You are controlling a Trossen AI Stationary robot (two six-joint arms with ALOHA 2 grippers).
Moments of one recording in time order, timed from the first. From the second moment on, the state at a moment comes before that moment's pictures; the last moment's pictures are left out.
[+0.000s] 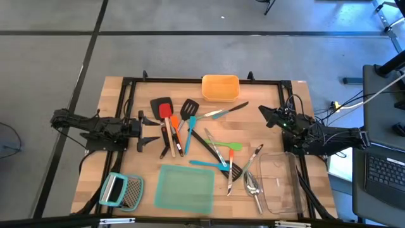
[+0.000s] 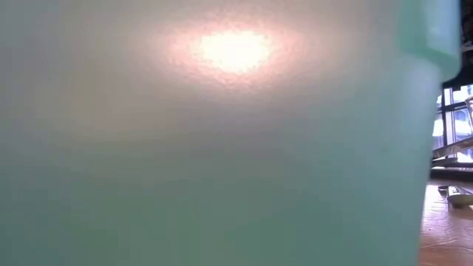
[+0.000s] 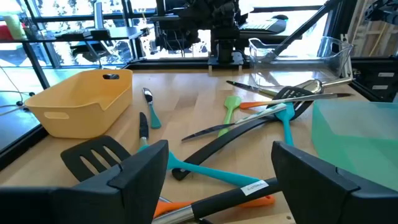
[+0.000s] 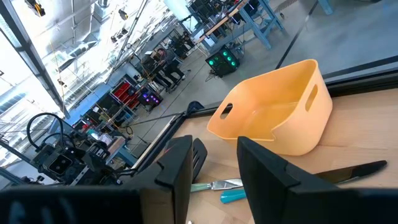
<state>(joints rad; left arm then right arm) -0.22 0.07 0.08 -0.17 -0.34 -0.04 -0.05 0.06 0.04 -0.02 0.59 0.78</state>
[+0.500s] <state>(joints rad) -0.22 0.07 0.07 0.13 -0.40 -0.01 -0.05 0.06 0.04 -0.02 0.59 0.78</state>
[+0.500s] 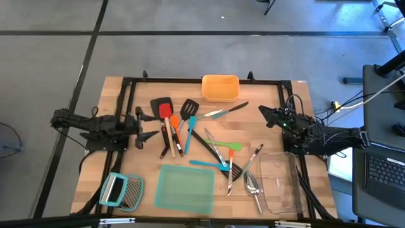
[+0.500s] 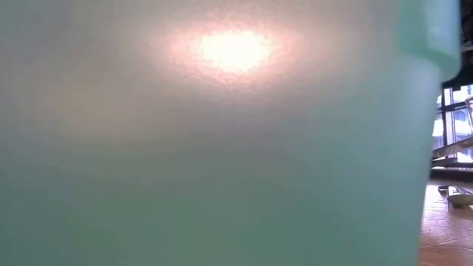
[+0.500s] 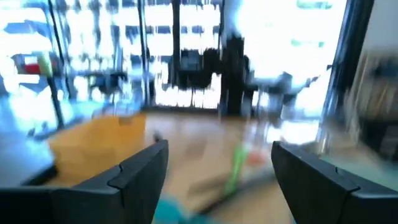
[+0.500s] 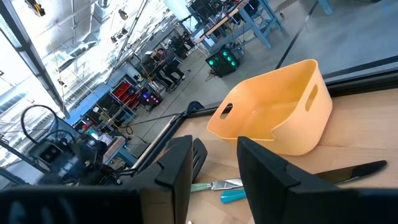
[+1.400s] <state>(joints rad) -0.22 0.15 0.07 0.97 -0.11 0.18 -0.05 0.06 0.04 -0.02 0.59 0.78</state>
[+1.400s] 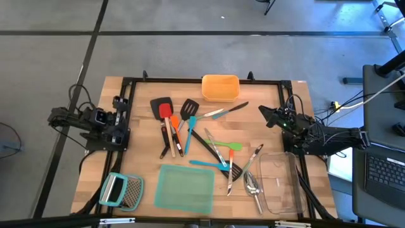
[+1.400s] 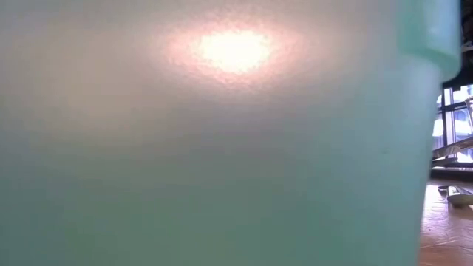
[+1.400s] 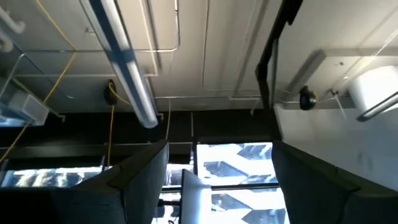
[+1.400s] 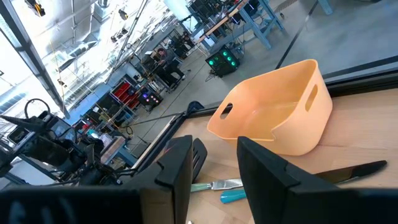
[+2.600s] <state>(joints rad) -0.22 0.15 0.09 1.07 -0.14 0.35 -0.05 0.06 0.04 -0.02 0.59 0.78</state>
